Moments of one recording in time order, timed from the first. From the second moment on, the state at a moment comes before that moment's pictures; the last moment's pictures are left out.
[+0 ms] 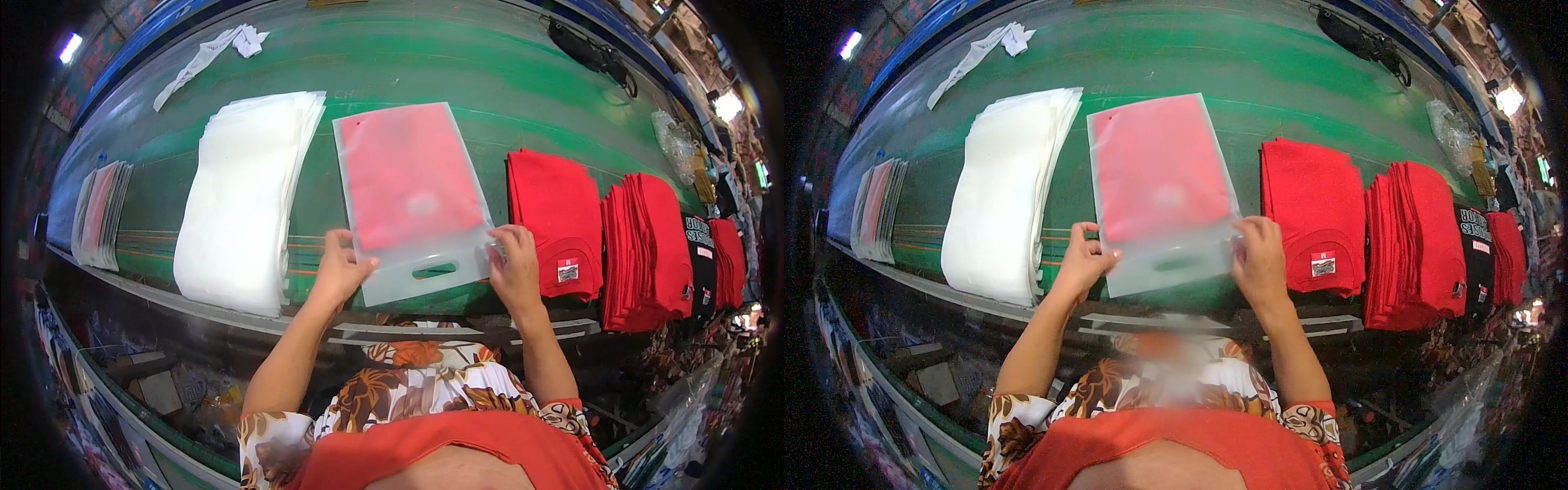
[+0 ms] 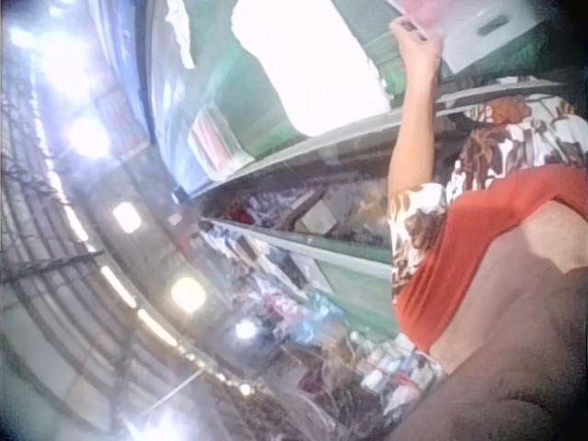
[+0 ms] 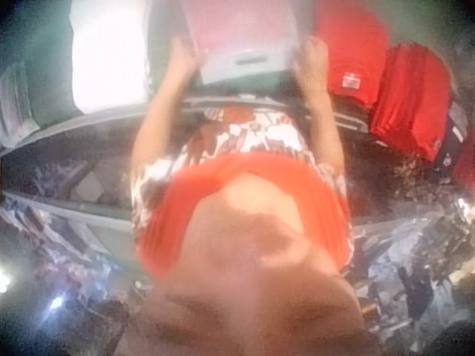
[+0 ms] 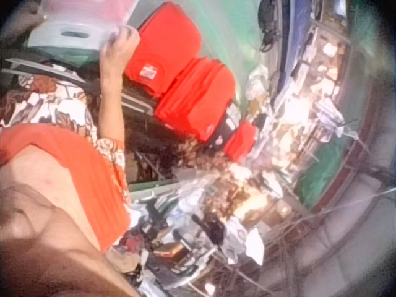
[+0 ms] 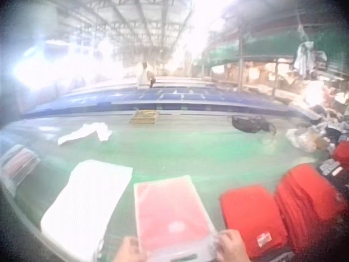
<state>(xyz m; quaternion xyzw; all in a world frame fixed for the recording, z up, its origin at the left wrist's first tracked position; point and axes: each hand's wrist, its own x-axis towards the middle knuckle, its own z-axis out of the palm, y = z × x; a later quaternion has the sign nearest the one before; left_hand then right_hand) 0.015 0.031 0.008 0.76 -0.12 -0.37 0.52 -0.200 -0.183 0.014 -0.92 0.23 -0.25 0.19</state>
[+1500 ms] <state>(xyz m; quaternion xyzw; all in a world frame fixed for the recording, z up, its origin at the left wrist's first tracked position) 0.024 0.076 -0.027 0.56 -0.02 -0.49 0.67 -0.105 -0.026 -0.025 -0.13 0.40 -0.14 0.90</state>
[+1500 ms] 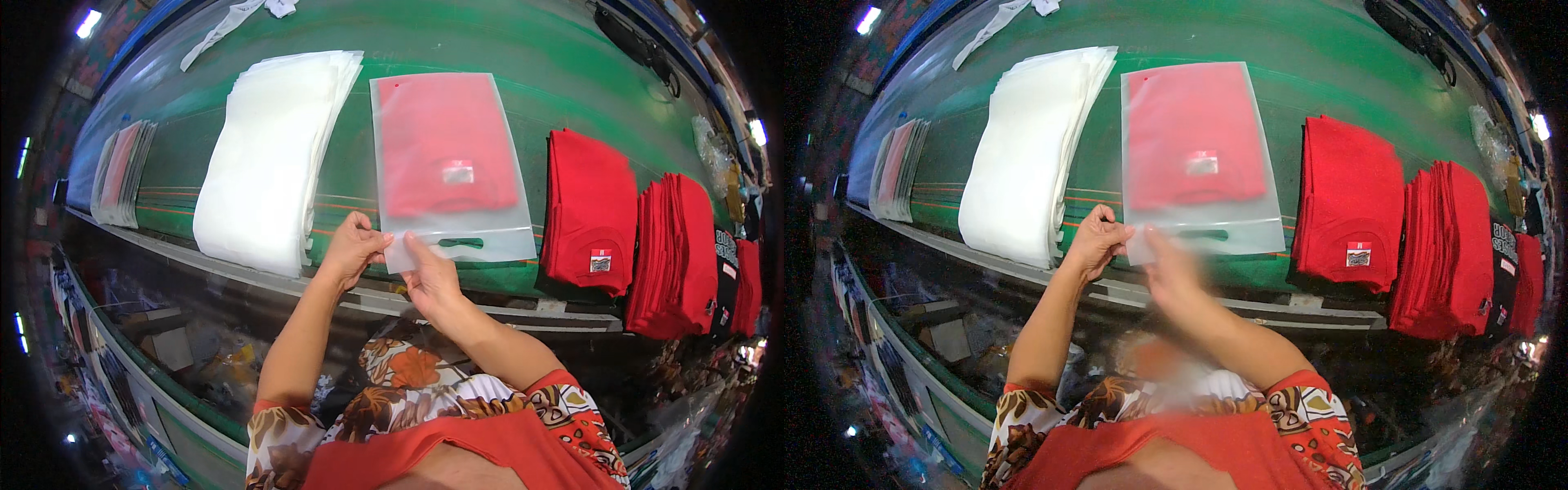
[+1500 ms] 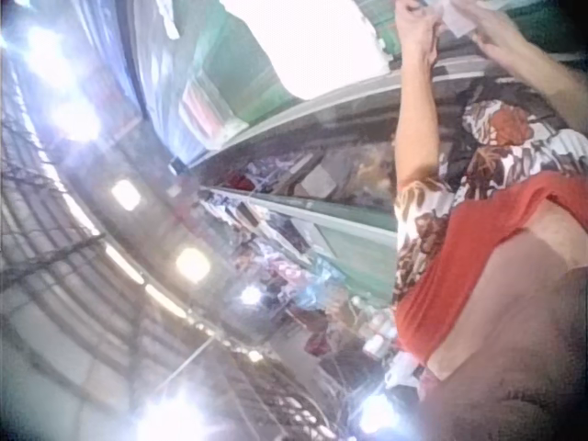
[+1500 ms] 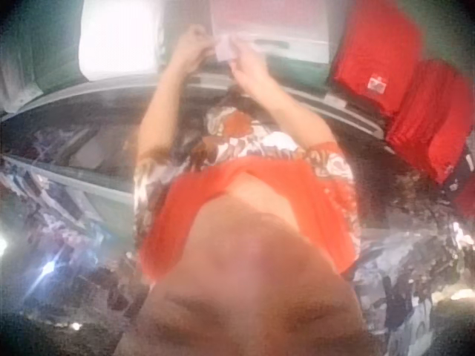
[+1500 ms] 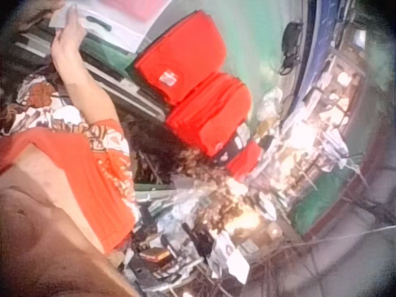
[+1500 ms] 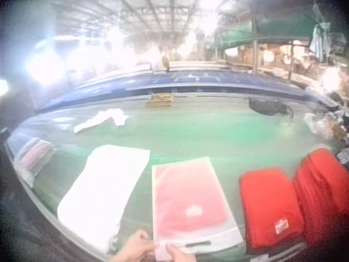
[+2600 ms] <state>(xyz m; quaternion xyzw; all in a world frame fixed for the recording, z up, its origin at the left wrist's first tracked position) 0.014 0.072 -0.035 0.56 -0.06 -0.46 0.69 -0.098 -0.013 -0.009 -0.27 0.49 -0.20 0.80</state>
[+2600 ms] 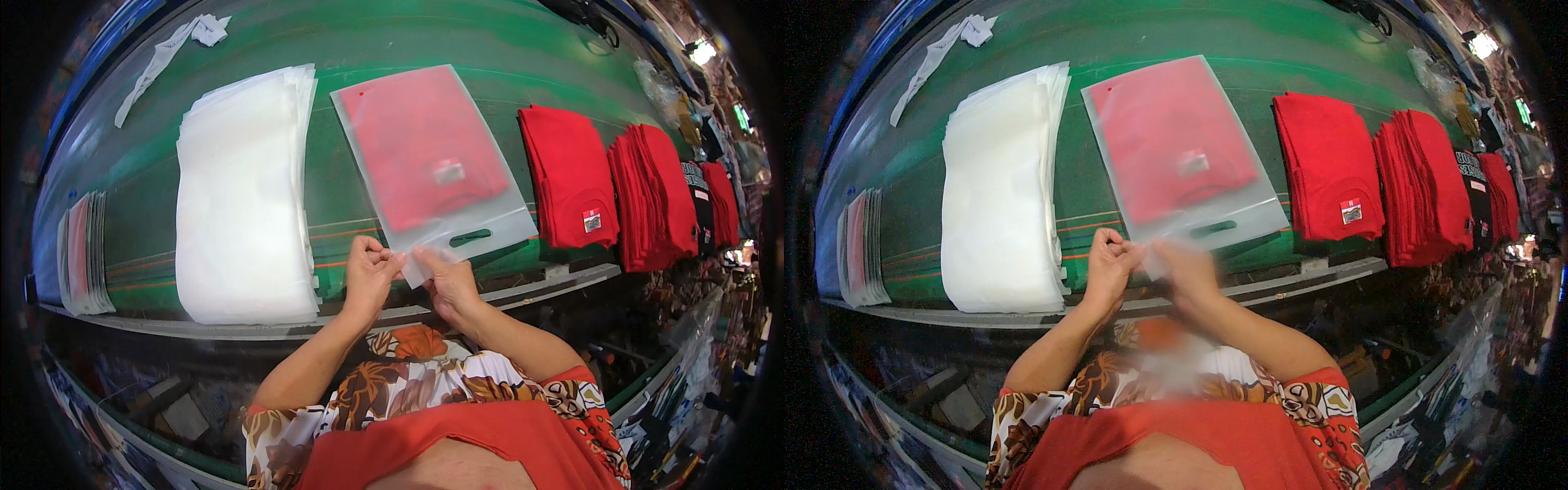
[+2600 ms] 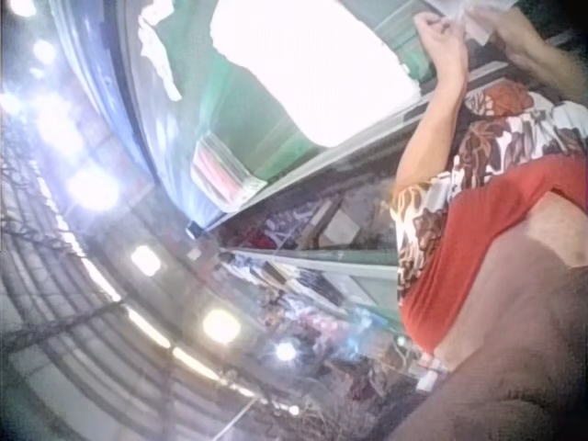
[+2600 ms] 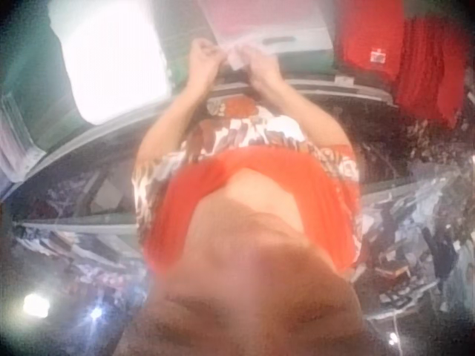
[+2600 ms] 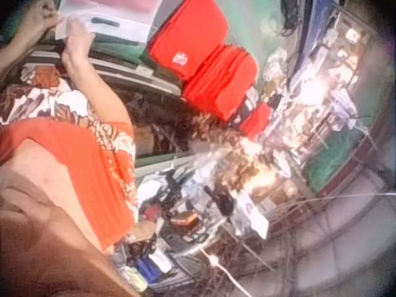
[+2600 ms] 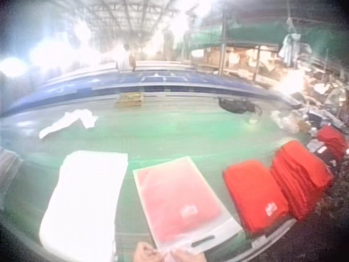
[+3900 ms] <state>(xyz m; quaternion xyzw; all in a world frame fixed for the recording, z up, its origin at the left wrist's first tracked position) -0.001 0.058 -0.020 0.69 -0.09 -0.34 0.63 -0.098 -0.012 -0.017 -0.26 0.49 -0.20 0.81</state>
